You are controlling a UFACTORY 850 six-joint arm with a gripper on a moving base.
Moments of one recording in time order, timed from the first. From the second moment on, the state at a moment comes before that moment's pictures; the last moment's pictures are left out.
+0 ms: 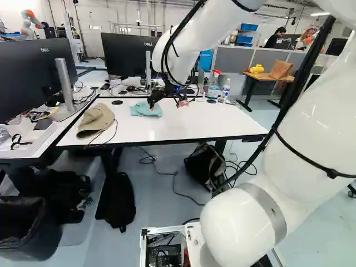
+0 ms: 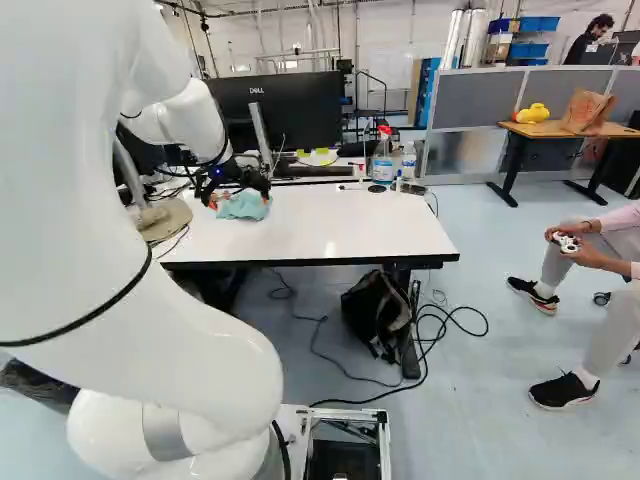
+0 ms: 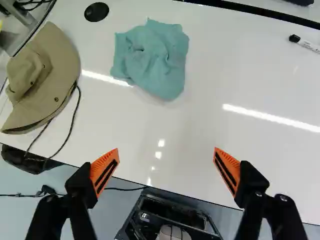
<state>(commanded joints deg) 16.7 3.6 -49.3 2.0 -22.1 0.0</state>
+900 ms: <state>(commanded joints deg) 15.1 4.8 -45.0 1.8 -15.1 0.0</state>
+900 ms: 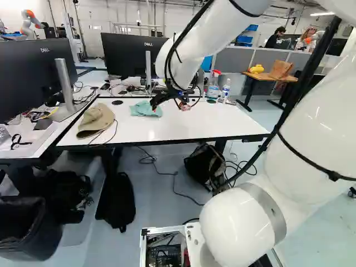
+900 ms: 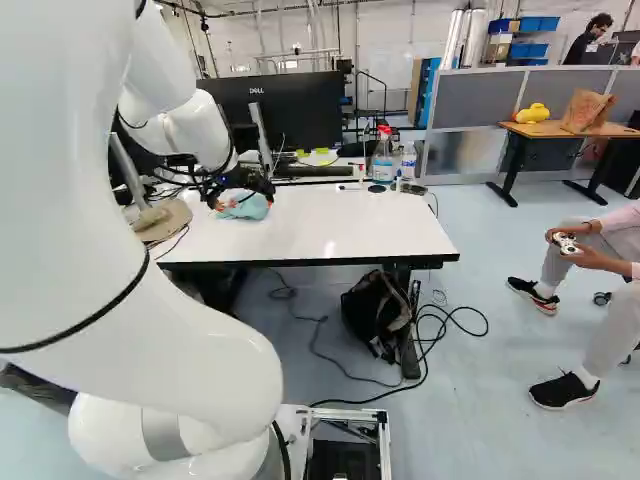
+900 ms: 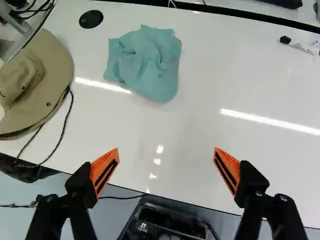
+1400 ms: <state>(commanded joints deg) 12.9 6.4 -39.2 1.5 -5.7 0.0</state>
